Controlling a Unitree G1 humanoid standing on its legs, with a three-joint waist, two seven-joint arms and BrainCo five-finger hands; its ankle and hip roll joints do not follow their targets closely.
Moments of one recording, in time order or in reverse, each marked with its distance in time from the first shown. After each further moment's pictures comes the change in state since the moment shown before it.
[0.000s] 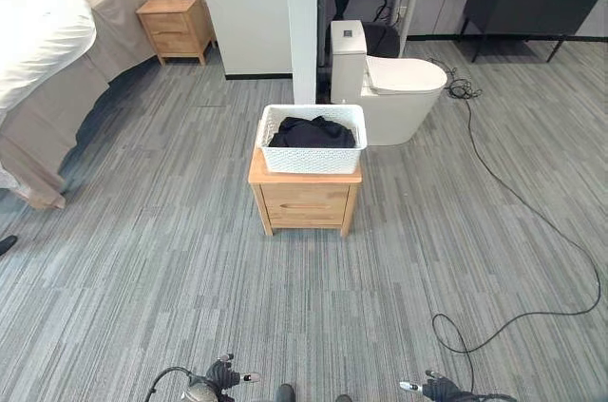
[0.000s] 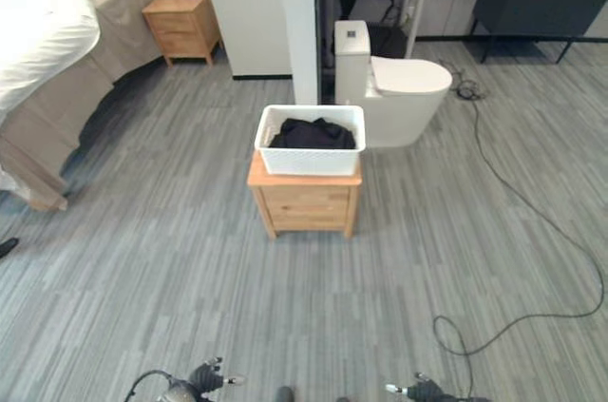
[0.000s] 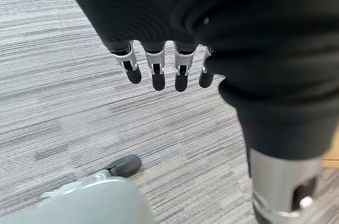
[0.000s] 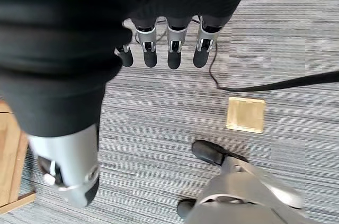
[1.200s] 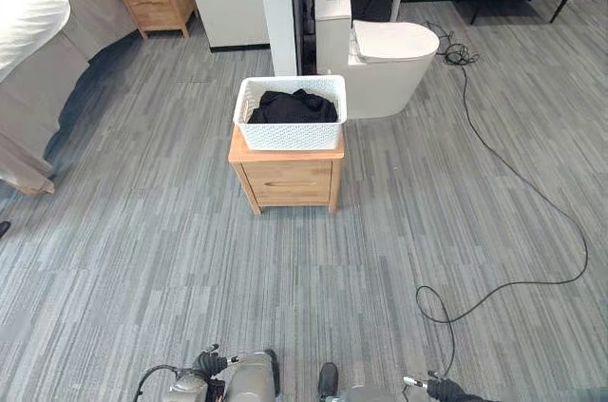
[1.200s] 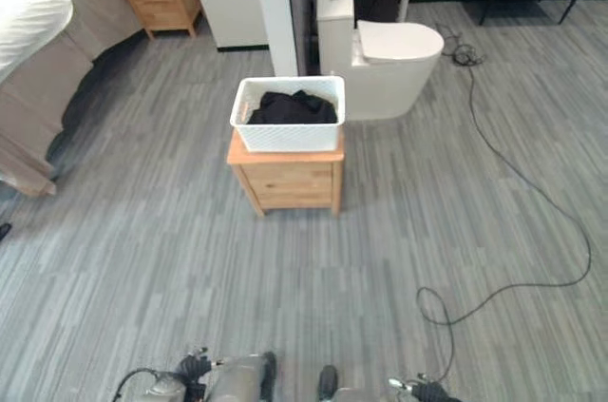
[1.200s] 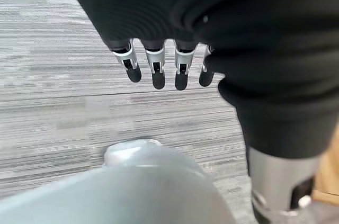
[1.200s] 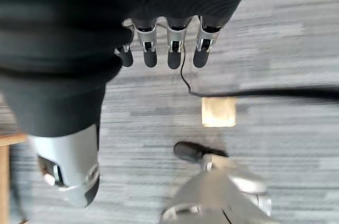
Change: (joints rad) left arm -0.090 0.025 0.122 0.099 -0.132 -0.005 0.005; right arm -0.032 -0.023 -0.018 0.030 0.139 -0.015 0.067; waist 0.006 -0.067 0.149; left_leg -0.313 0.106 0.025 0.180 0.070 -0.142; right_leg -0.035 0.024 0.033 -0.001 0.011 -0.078
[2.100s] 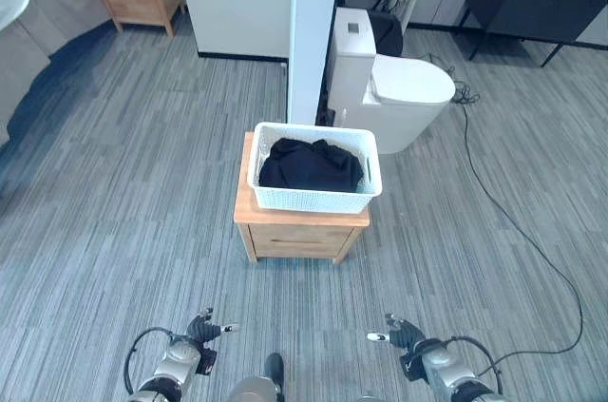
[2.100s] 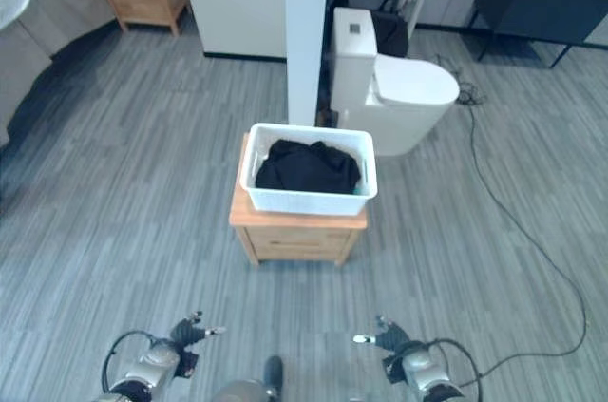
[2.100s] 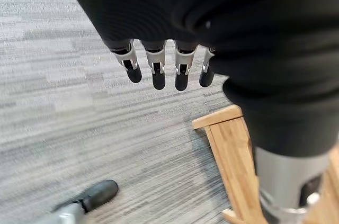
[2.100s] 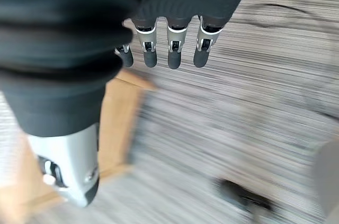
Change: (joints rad) left arm 0.034 0.070 -0.087 -0.124 0.087 0.002 0.023; right arm -0.059 0.022 0.103 -0.303 -0.216 -0.009 -0.009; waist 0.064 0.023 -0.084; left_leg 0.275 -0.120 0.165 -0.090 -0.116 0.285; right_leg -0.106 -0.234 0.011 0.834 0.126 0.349
